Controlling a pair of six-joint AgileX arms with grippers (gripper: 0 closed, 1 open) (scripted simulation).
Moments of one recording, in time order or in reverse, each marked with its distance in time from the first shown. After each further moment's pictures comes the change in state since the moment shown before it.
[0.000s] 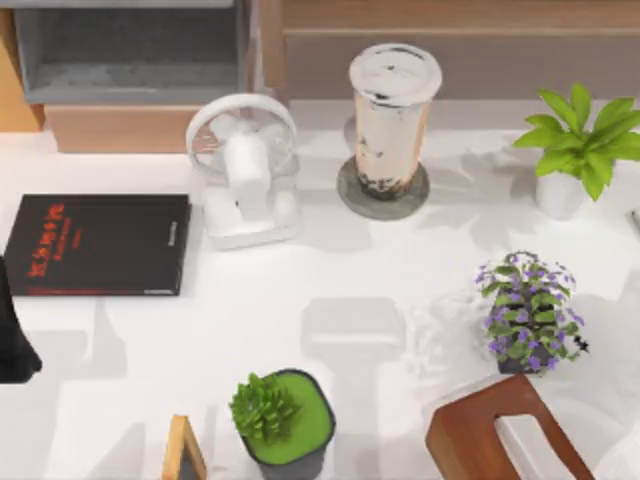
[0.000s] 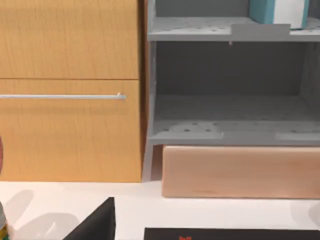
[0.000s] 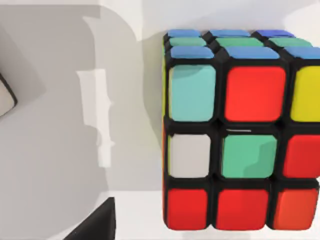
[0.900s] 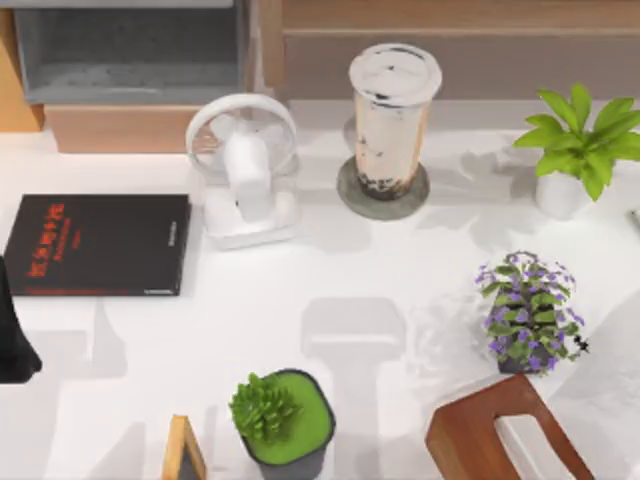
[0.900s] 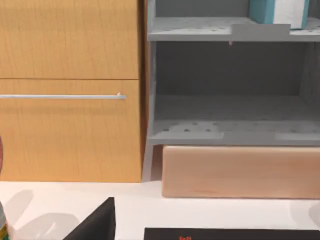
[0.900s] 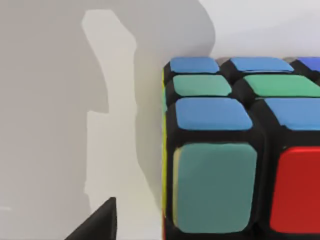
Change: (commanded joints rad) left arm 0.000 0.000 0.000 0.000 0.000 0.000; right arm 0.002 0.048 -0.170 0.219 0.000 0.002
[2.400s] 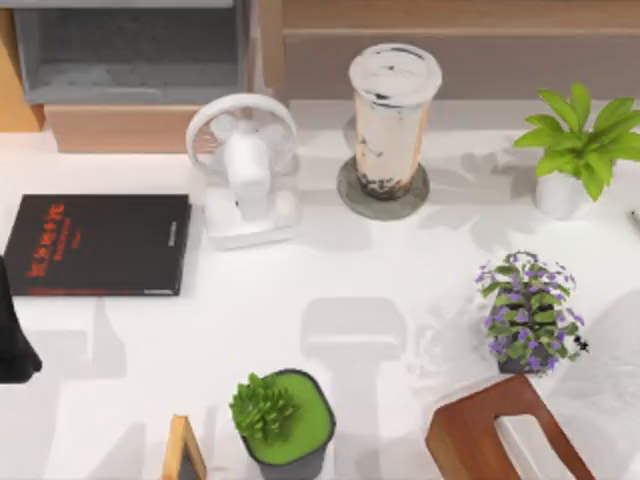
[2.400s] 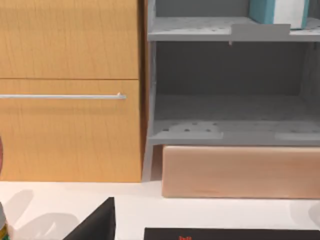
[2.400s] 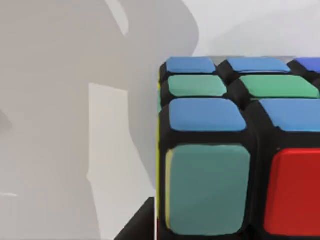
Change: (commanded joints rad) left arm 0.000 0.000 0.000 0.000 0.000 0.000; right arm -0.001 -0.014 0.038 -0.051 0.001 0.000
